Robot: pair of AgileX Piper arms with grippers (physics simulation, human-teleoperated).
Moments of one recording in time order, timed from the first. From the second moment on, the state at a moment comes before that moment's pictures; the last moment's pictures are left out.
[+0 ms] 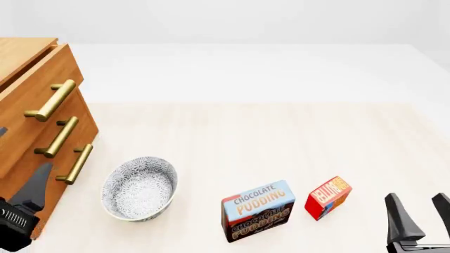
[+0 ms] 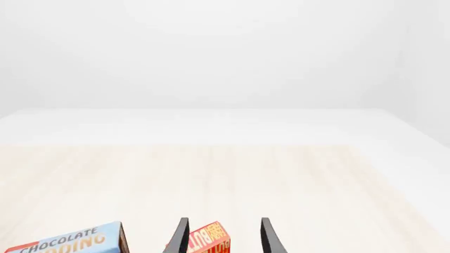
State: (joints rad) left arm -0.06 0.34 -0.39 0.14 1.19; right arm 0.00 0.01 0.00 0.00 0.00
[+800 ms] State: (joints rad) left arm -0.02 0.55 -0.38 -0.05 1.33; right arm 0.00 0.01 0.00 0.00 0.00
